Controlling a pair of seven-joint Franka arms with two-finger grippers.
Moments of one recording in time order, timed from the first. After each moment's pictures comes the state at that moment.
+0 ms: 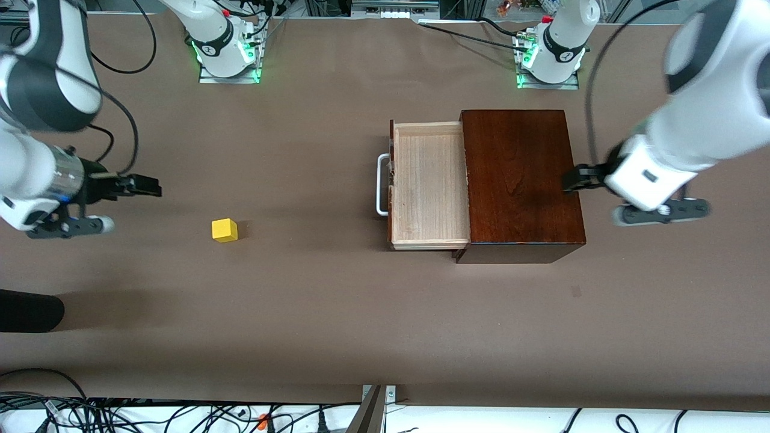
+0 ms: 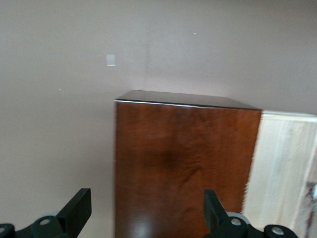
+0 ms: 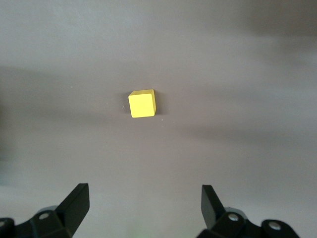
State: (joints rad) left arm 0.02 0.32 -0.24 -1.26 0.02 1.45 -0.30; right arm 0.07 0.34 -0.03 -1.47 0.06 1.58 -0.06
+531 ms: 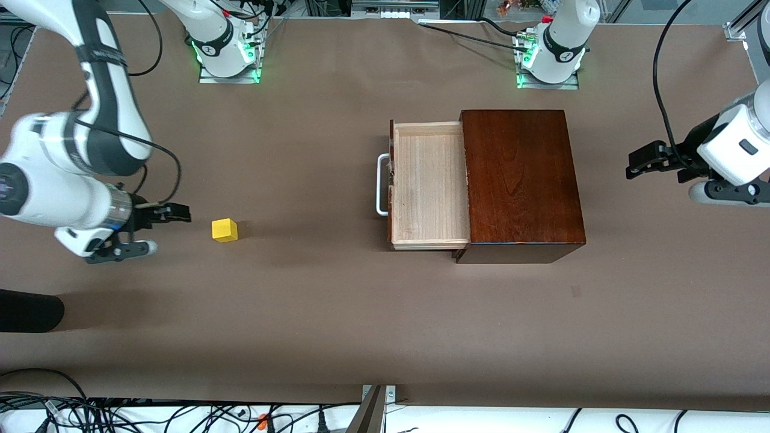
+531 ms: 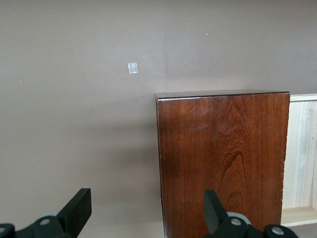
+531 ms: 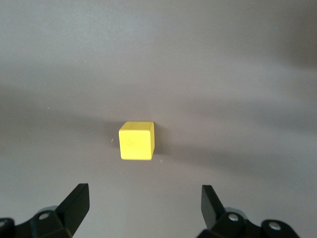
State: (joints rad) left arm -0.12 0.16 0.07 -1.43 -0.07 1.52 -0.03; right arm 0.07 0.40 -0.02 -1.70 0.07 1.96 -0.15
